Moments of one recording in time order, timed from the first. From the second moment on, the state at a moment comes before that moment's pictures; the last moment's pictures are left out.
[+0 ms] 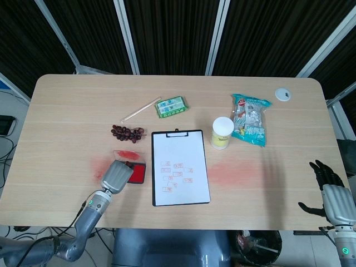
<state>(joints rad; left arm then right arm) -0.64 -1.70 0.00 -1.42 1.18 1.11 1.00 0.08 -1.06 0.07 -1.70 -1.39 1.38 0.05</state>
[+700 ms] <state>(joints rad) -0.72 -1.64 -0.09 -1.72 1.09 1.16 1.22 0.08 -1.05 0.07 -1.71 -1.39 1.37 0.07</state>
